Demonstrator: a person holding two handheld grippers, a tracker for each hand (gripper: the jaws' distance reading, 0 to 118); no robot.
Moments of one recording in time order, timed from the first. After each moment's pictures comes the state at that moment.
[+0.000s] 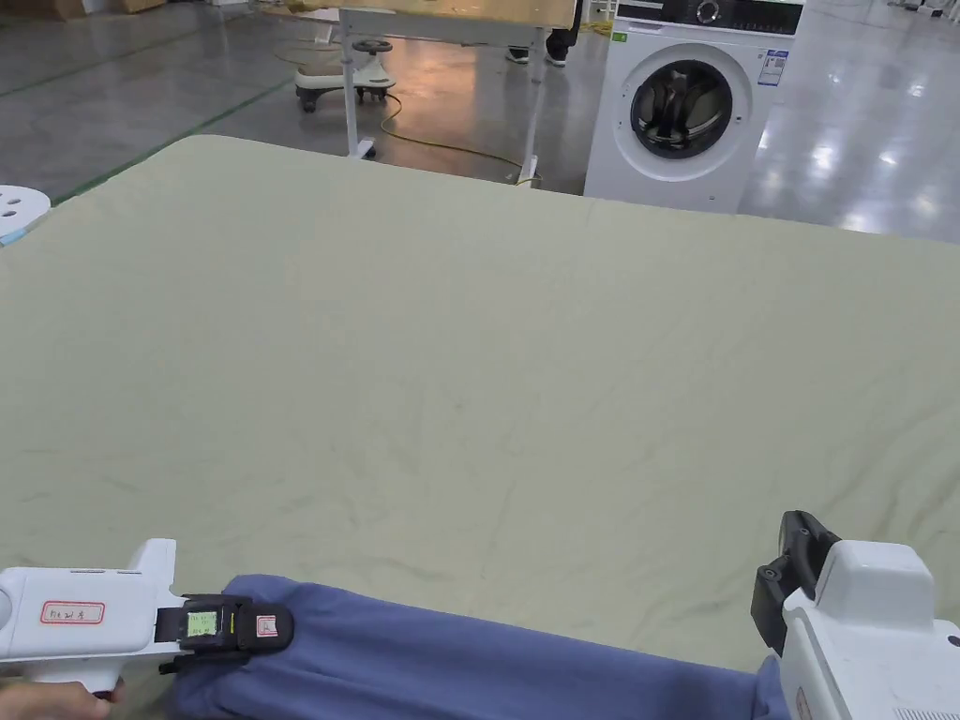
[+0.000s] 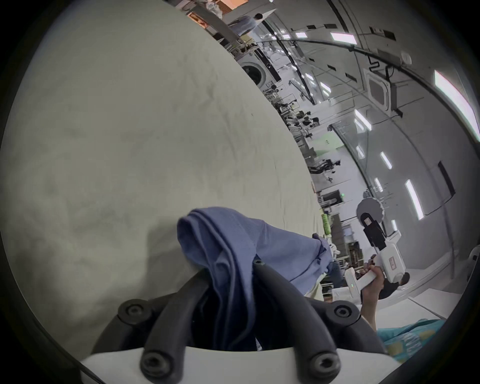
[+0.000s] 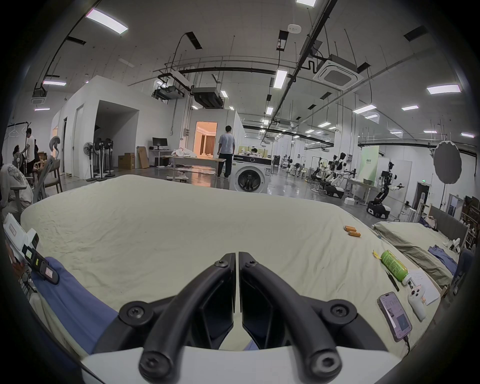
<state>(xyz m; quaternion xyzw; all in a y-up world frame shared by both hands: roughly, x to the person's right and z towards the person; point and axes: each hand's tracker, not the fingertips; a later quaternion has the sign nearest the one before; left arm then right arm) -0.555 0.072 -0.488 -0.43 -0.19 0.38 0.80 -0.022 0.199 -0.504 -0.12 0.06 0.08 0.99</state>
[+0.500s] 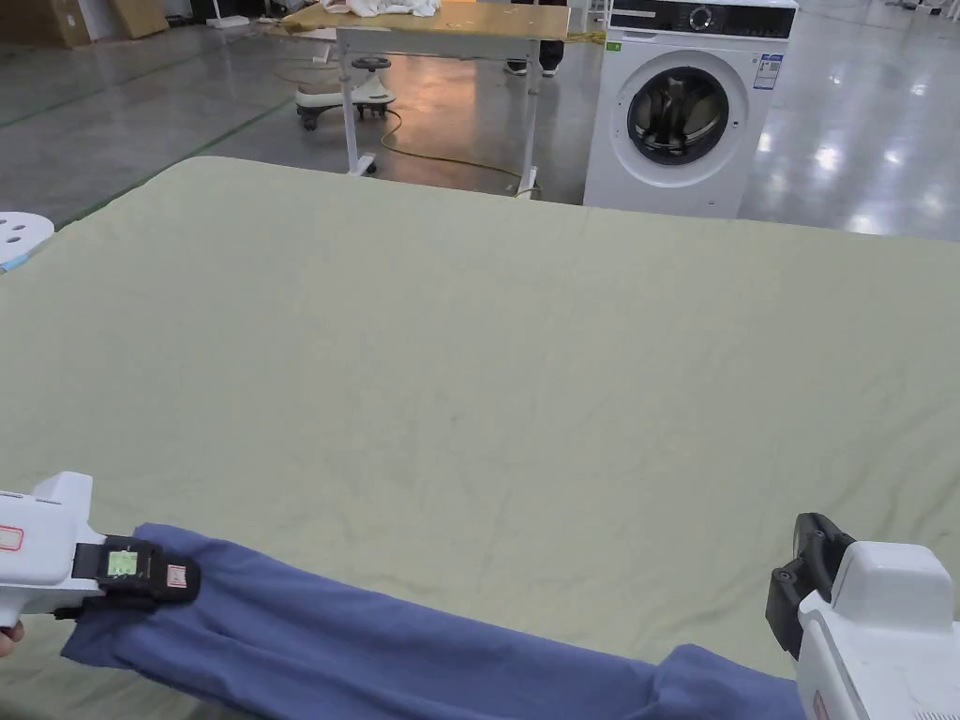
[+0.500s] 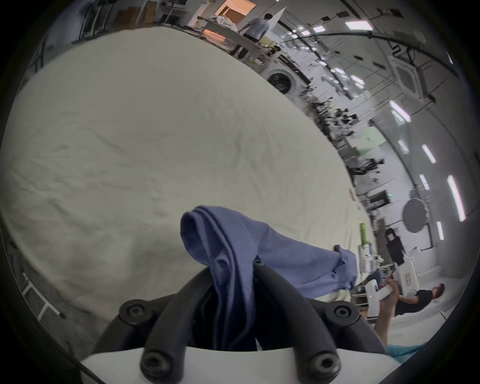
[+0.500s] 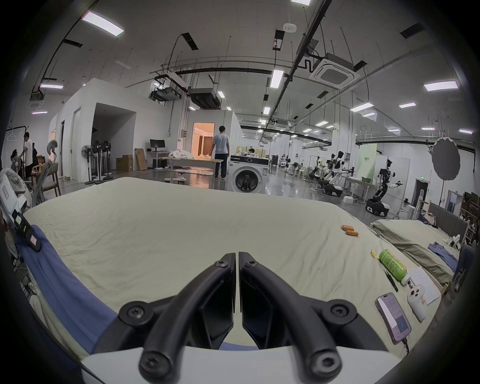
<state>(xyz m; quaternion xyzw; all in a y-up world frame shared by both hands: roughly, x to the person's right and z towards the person) -0.600 0.171 -0.497 -0.47 -0.04 0.29 0.83 -0.005 0.202 -0.510 -0.12 0.06 0.07 0.99</state>
